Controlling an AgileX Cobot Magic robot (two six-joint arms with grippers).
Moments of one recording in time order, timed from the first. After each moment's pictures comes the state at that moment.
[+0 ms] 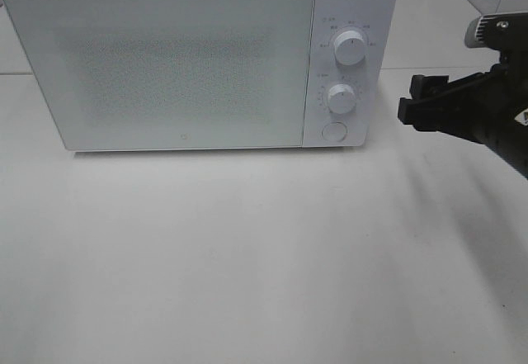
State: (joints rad) left arm 0.09 0.00 -0.51 -0.08 1.04 0.02; right arm 0.44 1.51 -0.42 0.56 -0.89 -0.35
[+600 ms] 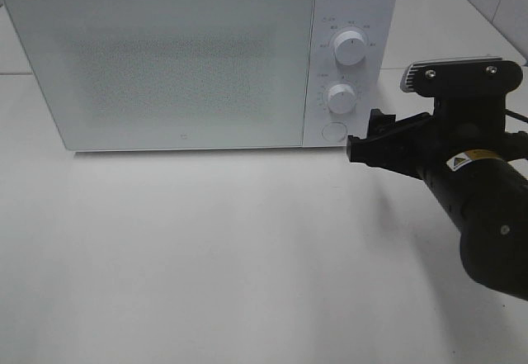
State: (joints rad) left arm 0.09 0.00 -0.51 -0.08 1.04 0.02; right arm 0.74 1.68 -0.43 0.89 -1.09 -0.39
